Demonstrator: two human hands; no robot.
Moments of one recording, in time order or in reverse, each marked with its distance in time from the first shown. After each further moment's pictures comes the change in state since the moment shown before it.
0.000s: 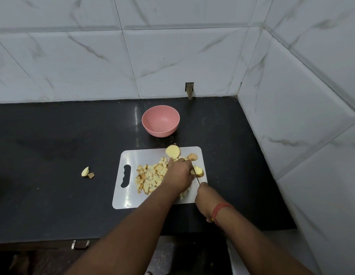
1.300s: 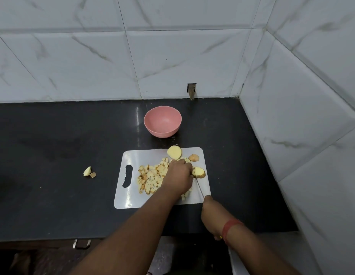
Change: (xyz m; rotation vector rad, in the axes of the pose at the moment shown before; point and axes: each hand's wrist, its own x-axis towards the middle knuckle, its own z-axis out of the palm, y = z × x) left_hand -0.011 0.002 -0.008 0.028 0.046 0.006; right_hand -0.042 -0.008 0.018 0.436 0.011 0.050
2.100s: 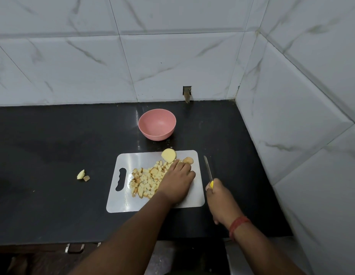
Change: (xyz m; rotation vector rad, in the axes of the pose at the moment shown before) left_hand -0.004 0.001 0.016 0.399 0.061 0.338; right_hand 0.009 0.047 -0.010 1.146 0.602 0.157
